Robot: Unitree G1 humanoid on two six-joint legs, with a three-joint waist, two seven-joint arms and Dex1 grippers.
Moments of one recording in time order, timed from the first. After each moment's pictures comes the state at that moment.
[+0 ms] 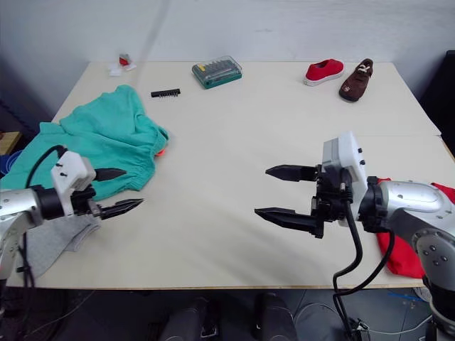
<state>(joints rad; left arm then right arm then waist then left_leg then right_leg) -0.15 0.95 0.29 -0.14 -0.29 0.40 -0.90 -0.33 -0.89 -0.24 -0.57 1.06 0.81 0.87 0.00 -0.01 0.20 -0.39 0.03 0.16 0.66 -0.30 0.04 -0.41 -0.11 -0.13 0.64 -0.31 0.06</state>
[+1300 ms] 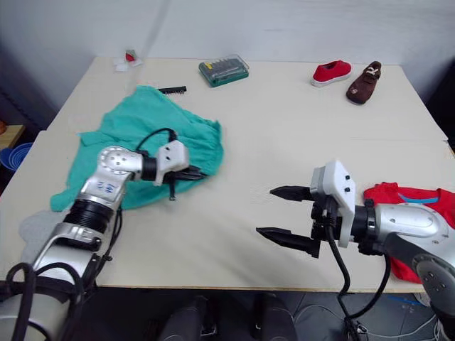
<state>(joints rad) -0.88 0.47 -0.24 0.60 -0.01 -0.09 -1.13 -0.12 -0.94 -0.30 -0.70 0.99 0.80 0.79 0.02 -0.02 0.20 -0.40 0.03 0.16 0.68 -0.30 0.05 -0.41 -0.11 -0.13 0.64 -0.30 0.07</state>
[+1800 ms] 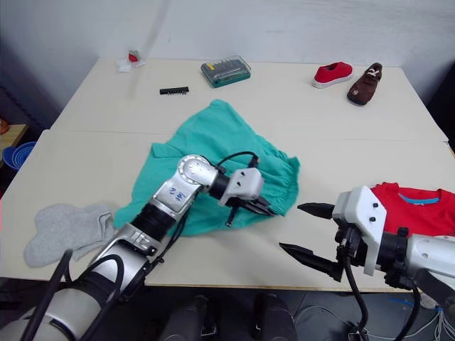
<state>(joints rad) -0.91 0.15 -0.44 0.42 -0.02 0.06 -1.28 0.22 -0.95 -0.54 -0.84 0.92 0.78 0.79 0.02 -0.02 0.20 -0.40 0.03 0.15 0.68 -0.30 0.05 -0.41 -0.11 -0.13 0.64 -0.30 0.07</state>
